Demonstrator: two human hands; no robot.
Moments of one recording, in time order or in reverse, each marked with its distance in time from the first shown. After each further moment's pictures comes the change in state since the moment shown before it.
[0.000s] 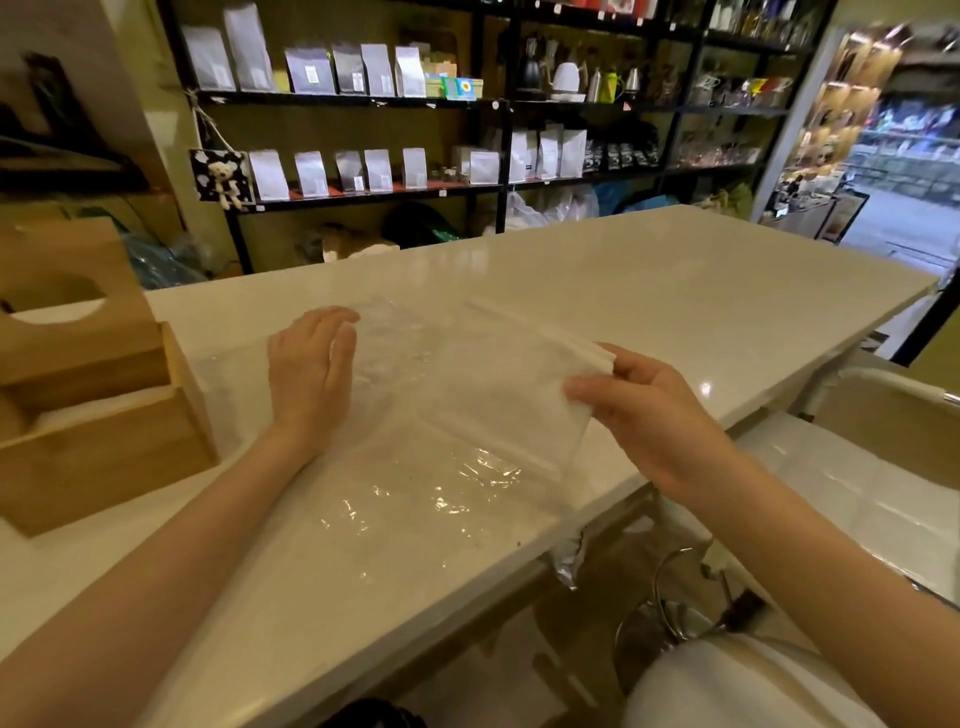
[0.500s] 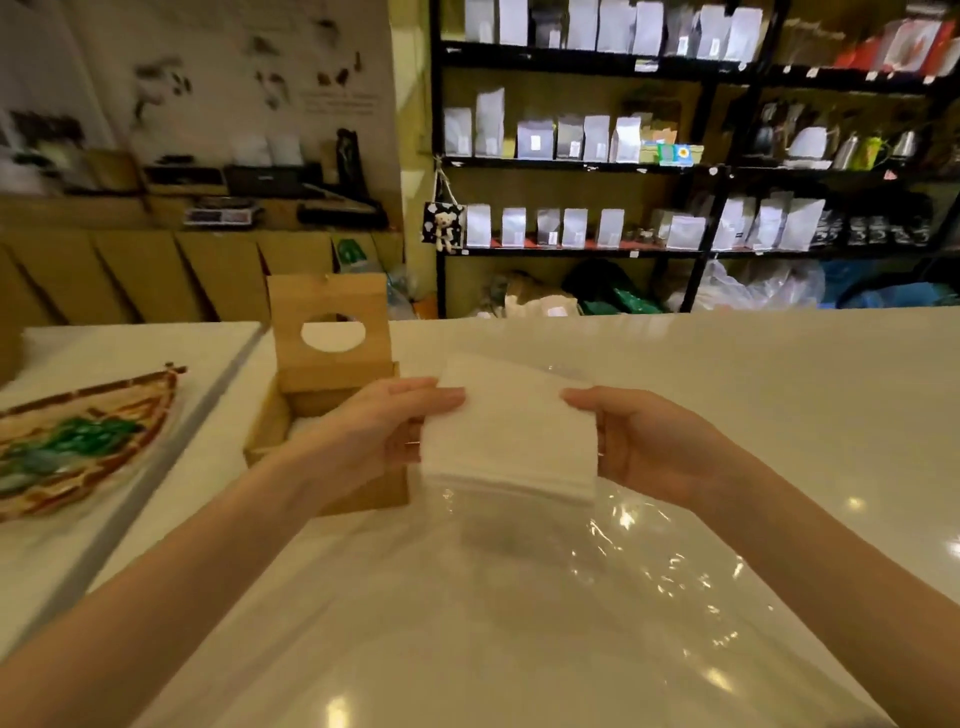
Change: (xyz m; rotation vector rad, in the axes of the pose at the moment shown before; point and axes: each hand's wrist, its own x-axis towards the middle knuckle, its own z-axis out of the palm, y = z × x) left_hand 0.002 0.006 -0.131 -0.816 -0.409 -0.832; right_hand 0.118 0.004 0.119 0.155 -0.548 0.467
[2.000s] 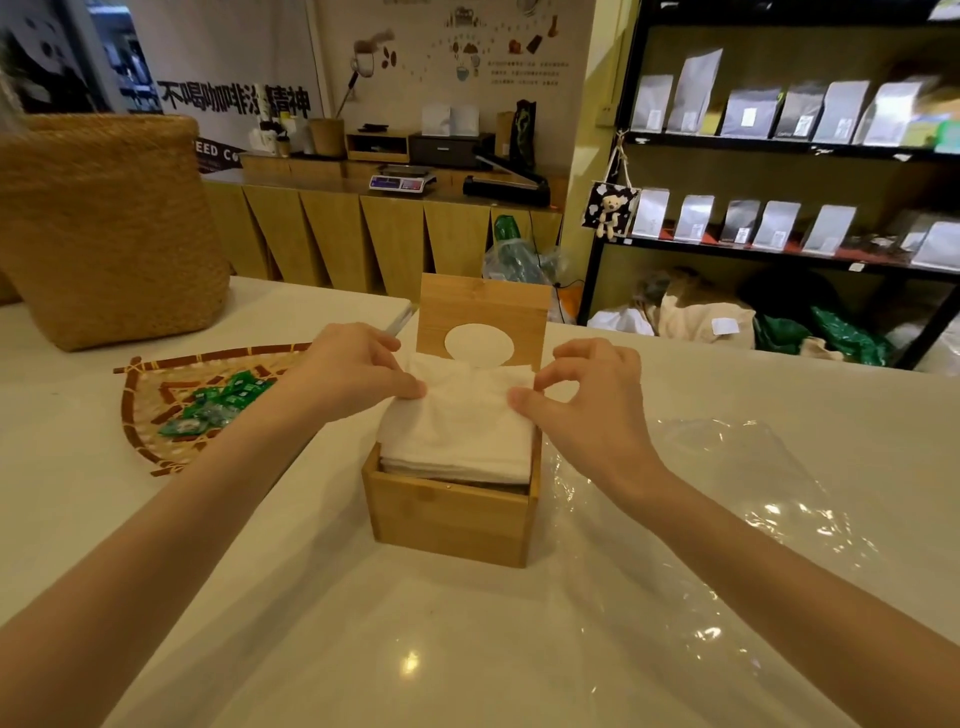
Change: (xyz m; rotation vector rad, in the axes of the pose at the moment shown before) left_hand 0.006 0.030 -0.113 0.744 0.748 -0.183; right_hand 0.140 0.008 0.103 -1.007 0.273 -0.520
